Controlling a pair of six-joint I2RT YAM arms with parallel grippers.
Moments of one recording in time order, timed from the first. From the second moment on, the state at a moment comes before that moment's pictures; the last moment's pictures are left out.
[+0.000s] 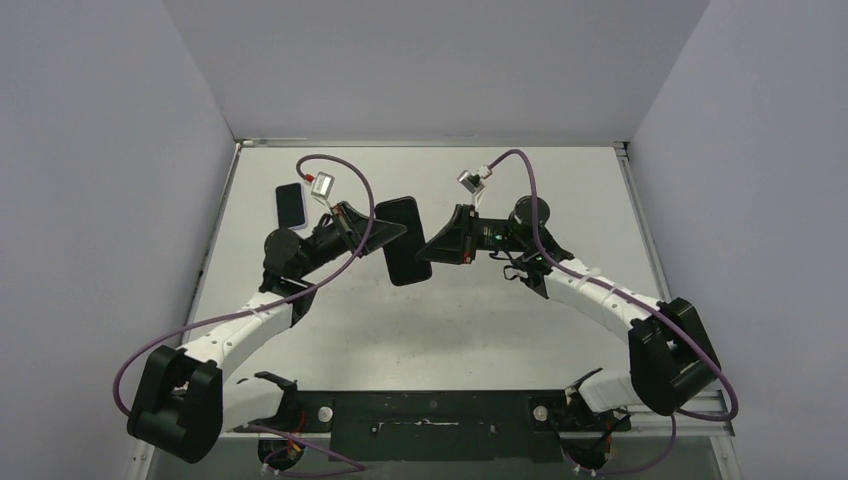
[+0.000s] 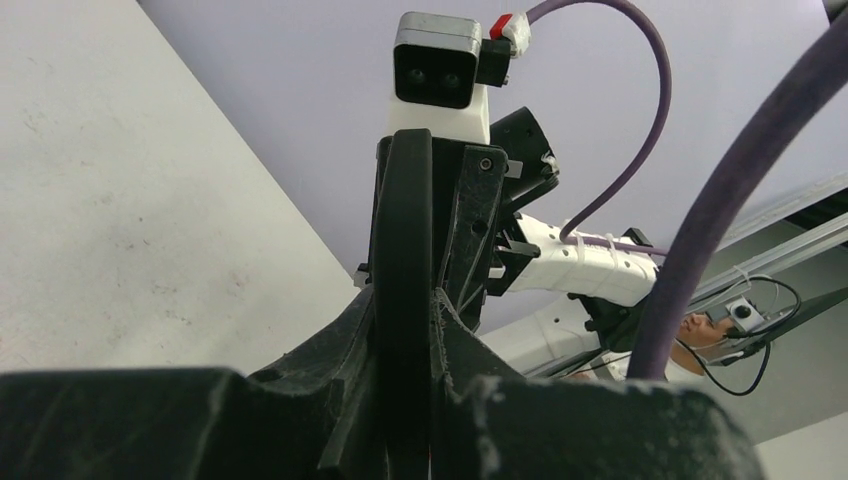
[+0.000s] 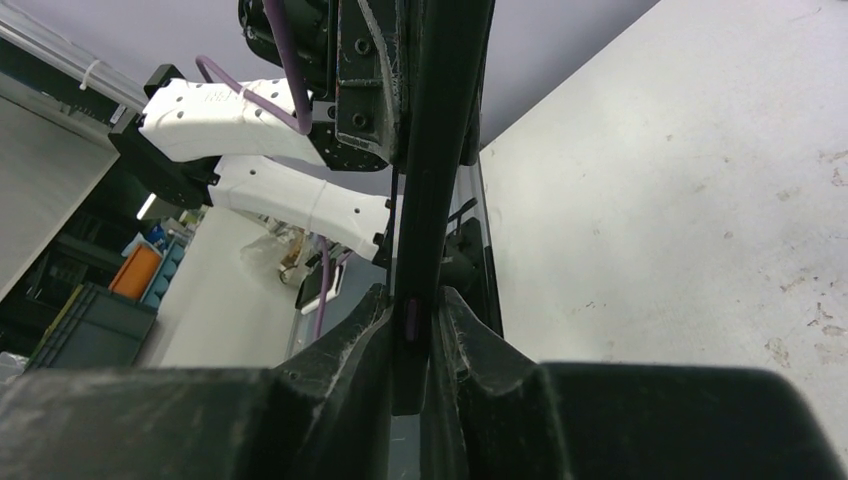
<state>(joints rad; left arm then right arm) -0.38 1.19 0.59 0.93 0.70 -1.23 0.54 1.40 0.83 0.66 -1.01 0.92</state>
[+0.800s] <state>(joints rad) -0.61 1.05 0.46 0.85 0.09 -1.36 0.72 1.21 0.57 0.81 -0.58 0.90</state>
